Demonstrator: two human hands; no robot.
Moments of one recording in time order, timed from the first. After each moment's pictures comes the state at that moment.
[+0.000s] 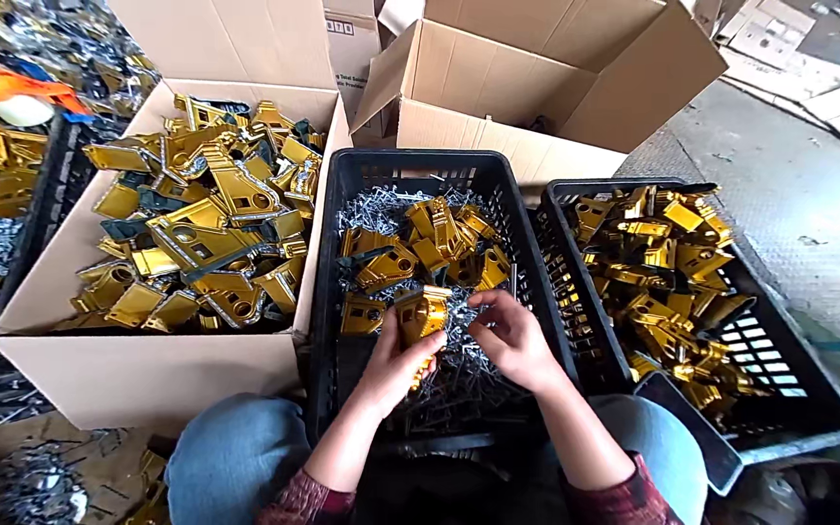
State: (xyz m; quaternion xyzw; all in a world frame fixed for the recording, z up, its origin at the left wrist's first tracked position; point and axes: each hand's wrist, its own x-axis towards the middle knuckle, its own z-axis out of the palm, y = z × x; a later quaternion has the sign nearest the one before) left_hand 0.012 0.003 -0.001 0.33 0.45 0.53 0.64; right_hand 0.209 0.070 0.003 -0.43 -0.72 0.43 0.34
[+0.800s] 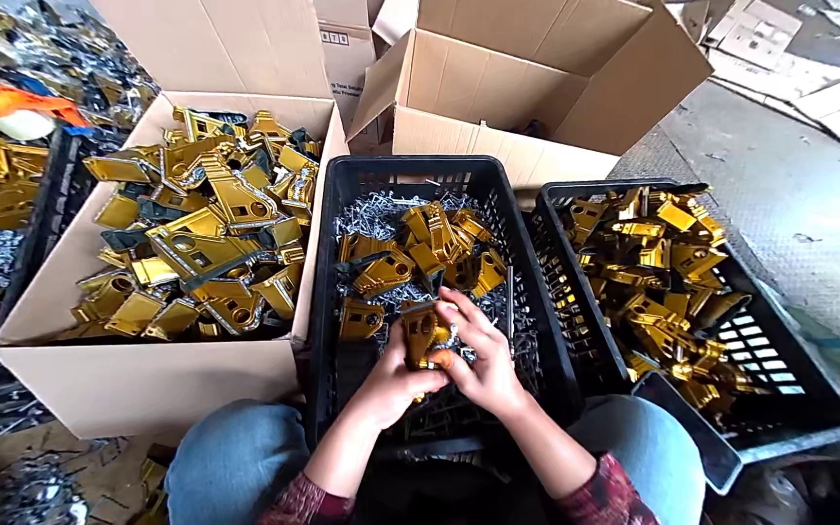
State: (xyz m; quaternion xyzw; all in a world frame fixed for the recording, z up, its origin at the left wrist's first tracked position) left_hand 0.012 -0.002 -0.012 0.34 0.38 0.51 0.69; right_hand 0.178 0.055 -0.024 -0.27 -0.78 0.31 0.47
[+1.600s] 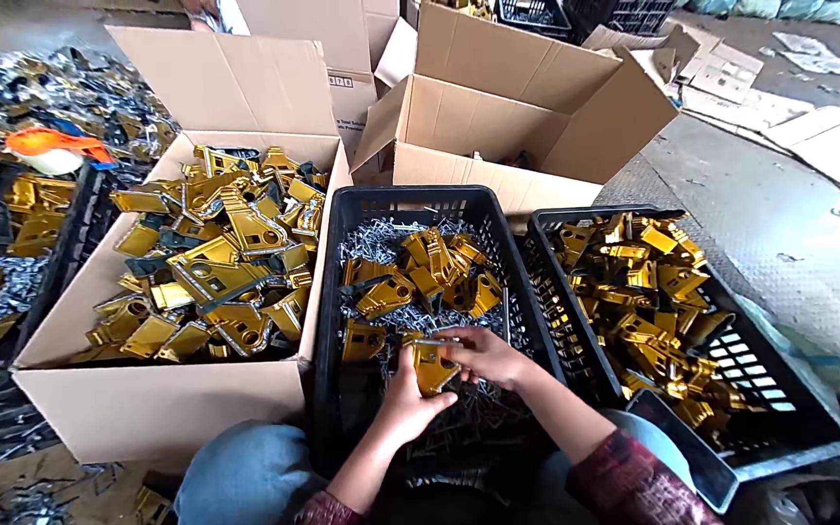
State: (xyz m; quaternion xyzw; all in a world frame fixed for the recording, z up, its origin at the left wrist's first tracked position) left_hand 0.024 0.000 -0.035 0.49 0.62 0.34 0.52; right_hand 0.197 0.099 0.007 -0.45 -0.61 0.64 0.08
